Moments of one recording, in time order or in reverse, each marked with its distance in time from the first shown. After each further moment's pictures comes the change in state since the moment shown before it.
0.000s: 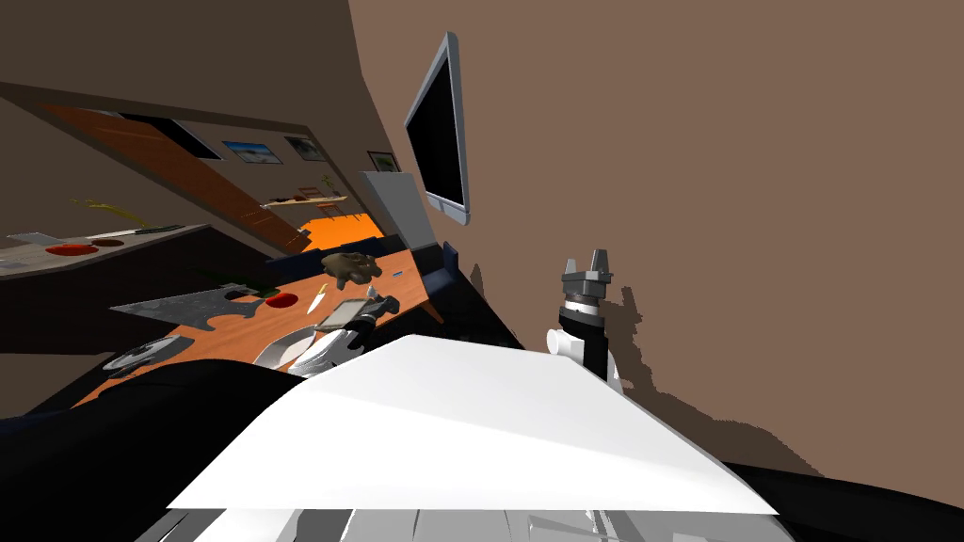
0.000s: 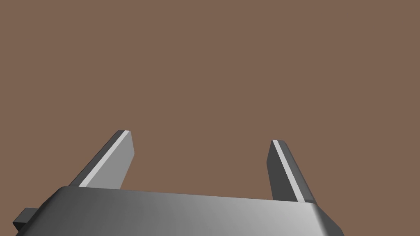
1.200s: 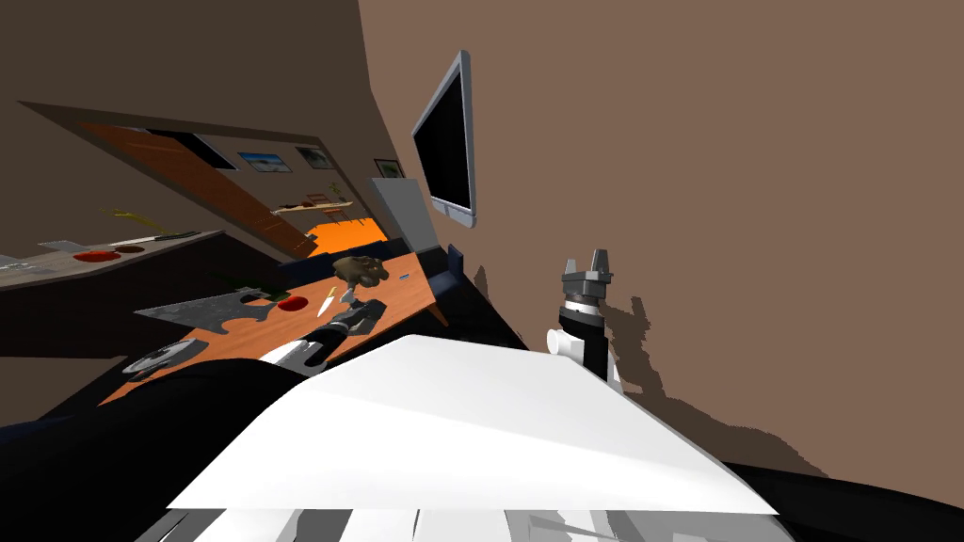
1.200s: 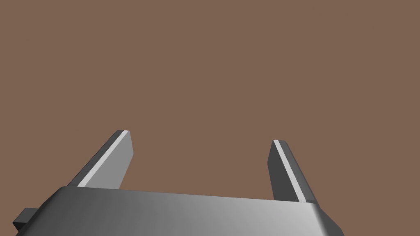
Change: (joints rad) left arm 0.185 0.156 0.035 -0.048 0.091 -0.004 0.101; right arm 0.000 0.000 0.000 0.000 0.000 0.000 0.000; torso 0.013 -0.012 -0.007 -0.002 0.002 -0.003
